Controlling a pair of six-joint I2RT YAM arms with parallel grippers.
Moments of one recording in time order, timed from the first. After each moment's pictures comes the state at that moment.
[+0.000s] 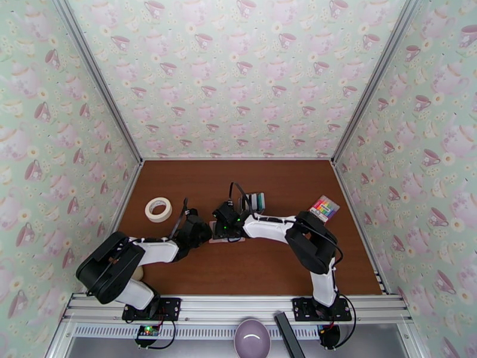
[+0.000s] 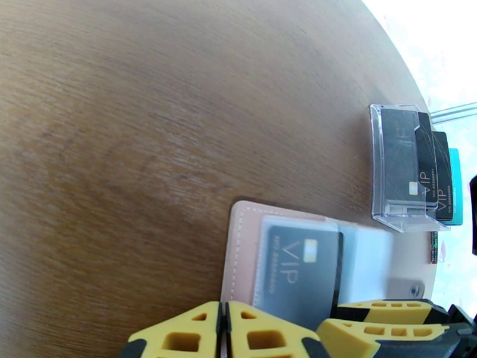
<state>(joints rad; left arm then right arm) -0.57 1.54 0.44 0.31 -0.05 -0.95 0.95 1.99 1.29 -0.35 0.08 0.84</state>
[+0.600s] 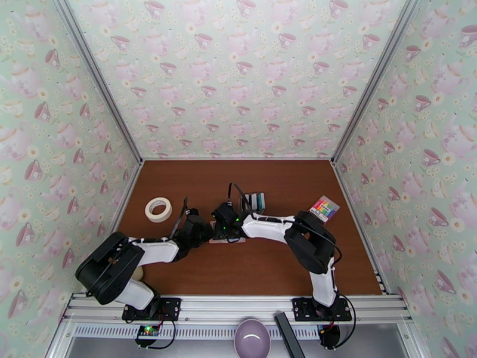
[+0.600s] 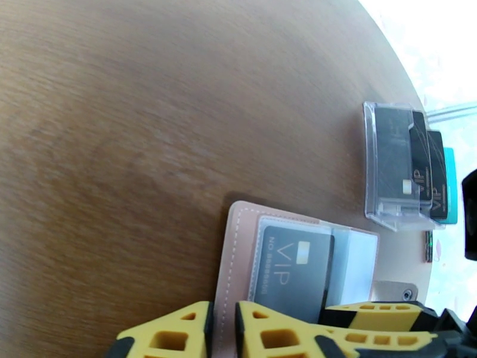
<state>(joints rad) -0.58 1.50 0.46 0.25 0.00 -0.95 0.96 1.95 1.28 -0.38 0.08 0.83</state>
